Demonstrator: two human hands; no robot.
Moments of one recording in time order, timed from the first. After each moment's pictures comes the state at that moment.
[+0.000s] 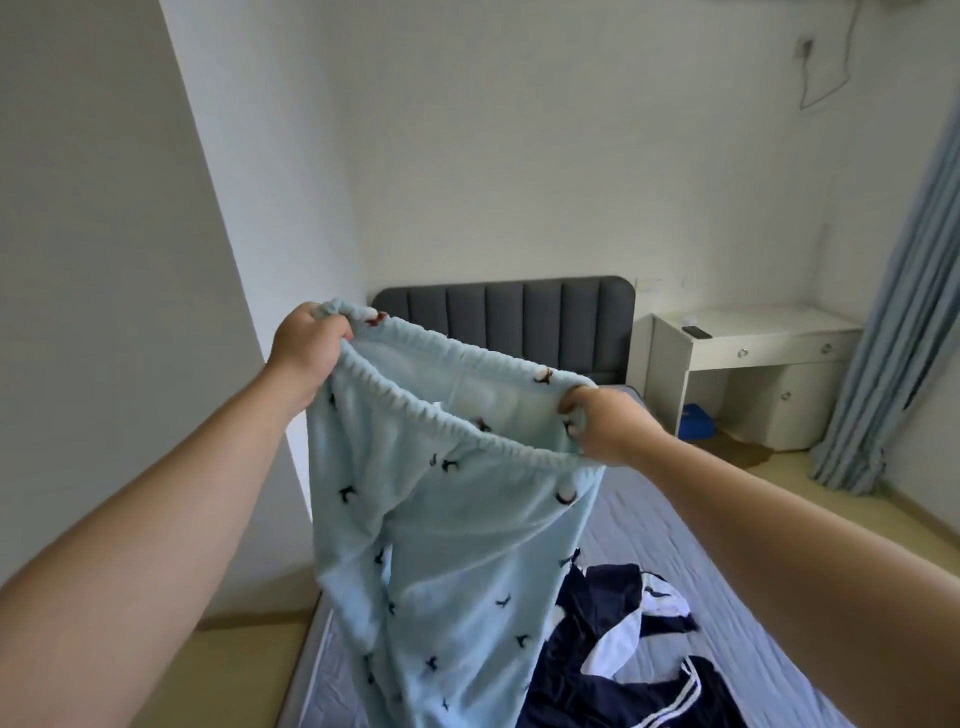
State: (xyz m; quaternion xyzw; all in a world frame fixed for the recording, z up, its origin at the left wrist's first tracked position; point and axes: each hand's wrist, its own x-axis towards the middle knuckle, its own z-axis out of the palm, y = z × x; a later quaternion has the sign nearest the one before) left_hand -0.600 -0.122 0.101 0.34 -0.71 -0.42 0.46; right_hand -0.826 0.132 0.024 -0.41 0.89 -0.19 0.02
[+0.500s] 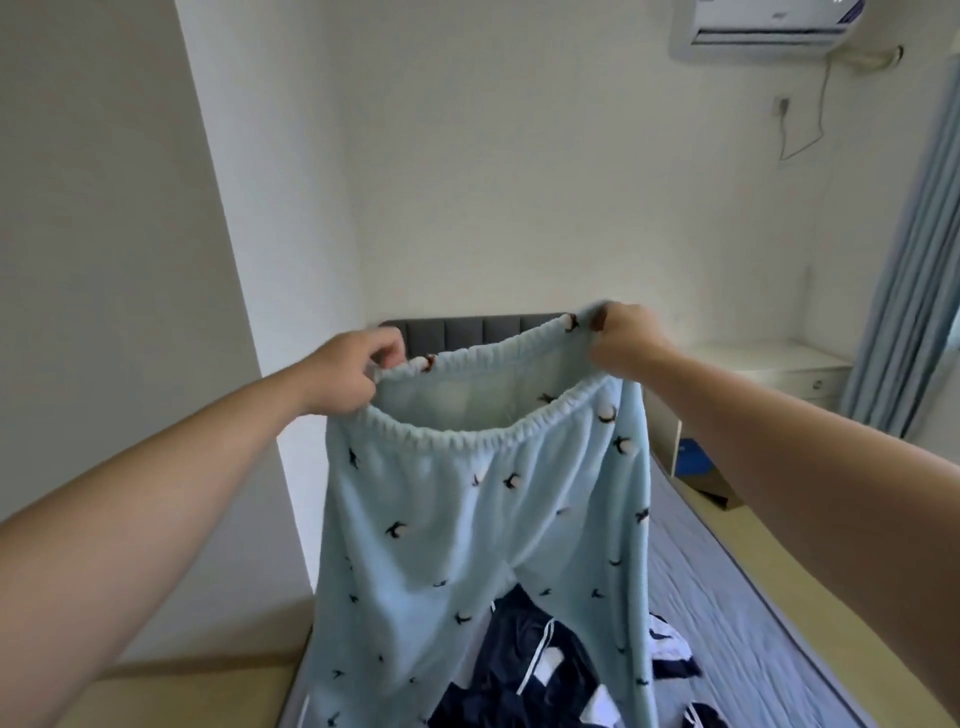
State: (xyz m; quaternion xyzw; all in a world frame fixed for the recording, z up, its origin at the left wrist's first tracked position) left_hand -0.589 -0.101 0.141 0.15 -0.94 -0.20 0.22; right_hand -0.853 0.118 0.146 -0.33 0.89 -0.30 -0.12
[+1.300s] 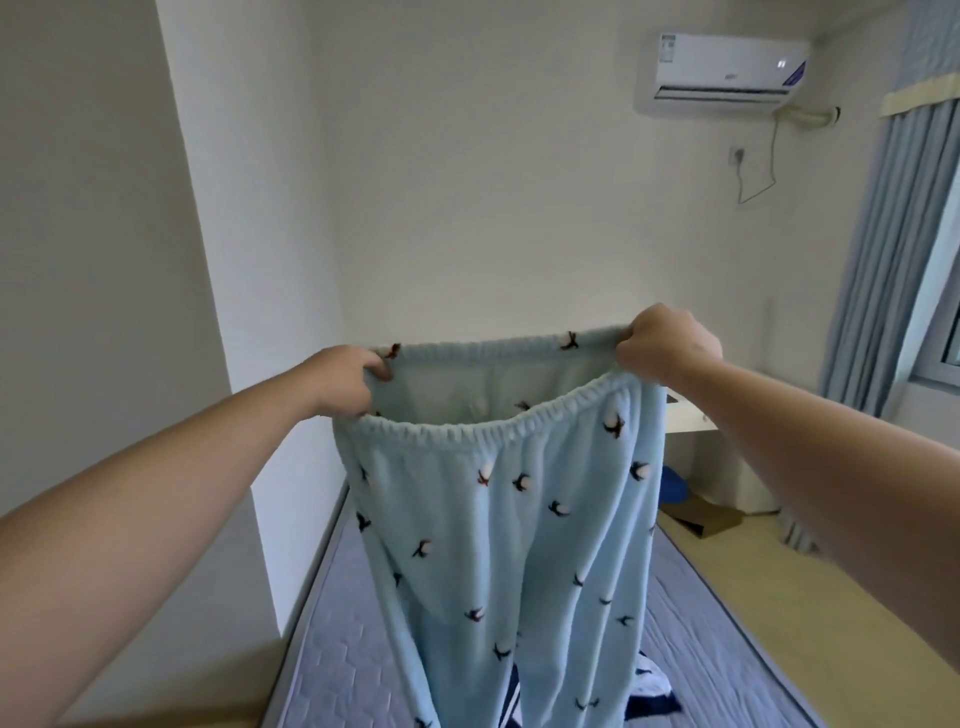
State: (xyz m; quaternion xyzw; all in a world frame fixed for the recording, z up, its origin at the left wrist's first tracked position) left_hand -0.617 -0.091 0.171 0.30 -0.93 -0.10 0.17; right_hand -0.854 0.185 0.192 -0.26 0.91 -0.26 -0.17
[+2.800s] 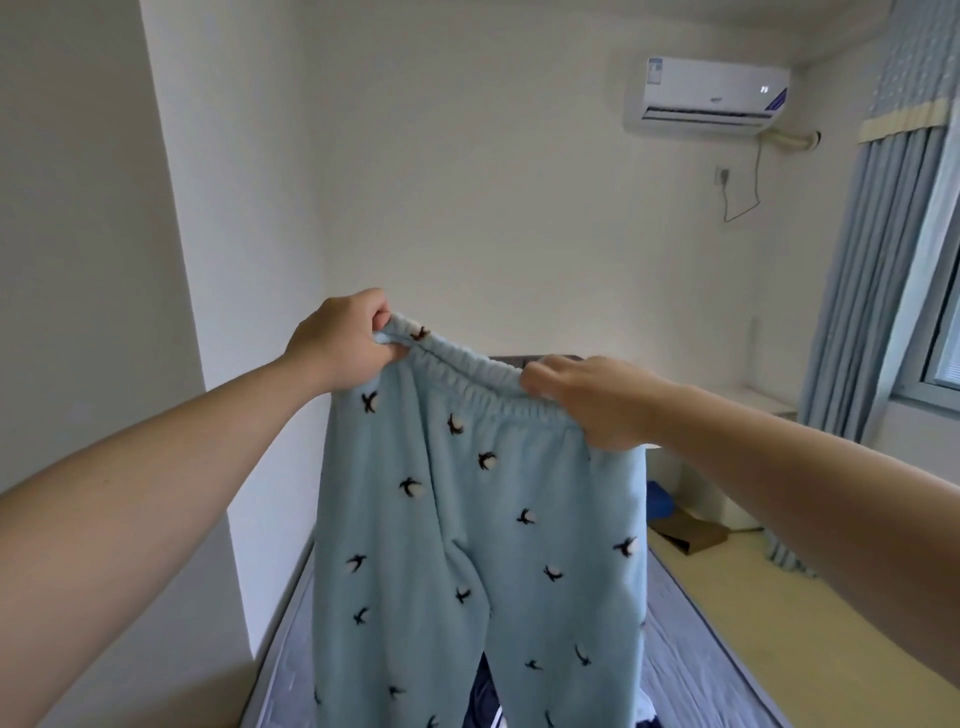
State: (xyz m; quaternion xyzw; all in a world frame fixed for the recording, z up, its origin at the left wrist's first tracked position) left_hand -0.653 -0.074 0.202 0.19 -0.89 -0.08 0.41; right_hand -0.836 0.186 0.177 -0.62 0.75 0.06 -0.24
